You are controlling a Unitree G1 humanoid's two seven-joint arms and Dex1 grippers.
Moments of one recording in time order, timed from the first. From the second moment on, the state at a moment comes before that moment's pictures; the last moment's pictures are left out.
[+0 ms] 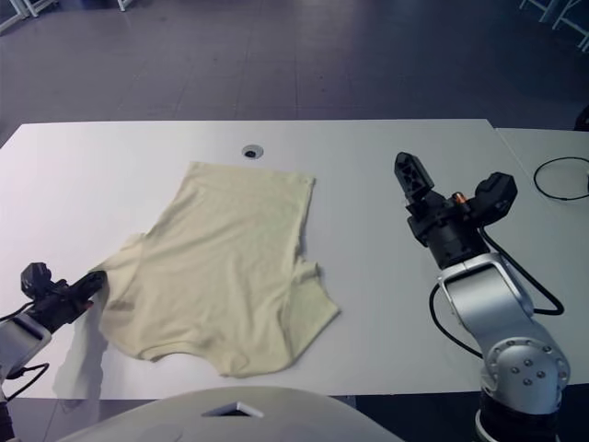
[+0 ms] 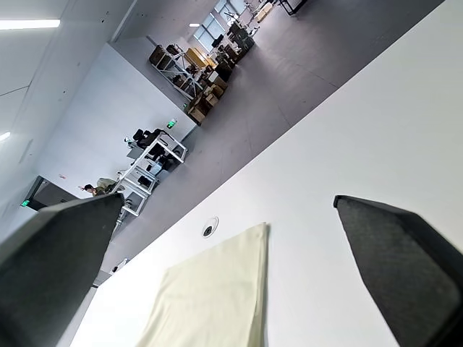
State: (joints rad) left arm 0.27 0.51 0.63 -0.13 -1.05 0.99 -0.05; right arm 0.14 -0.51 -0.31 -0.73 1.64 0.46 -0.62
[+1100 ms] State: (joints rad) left arm 0.11 0.58 0.45 -0.62 -1.23 1.44 0.12; right arm 0.31 -0.34 -0.16 -0.89 1.44 0.32 -0.64
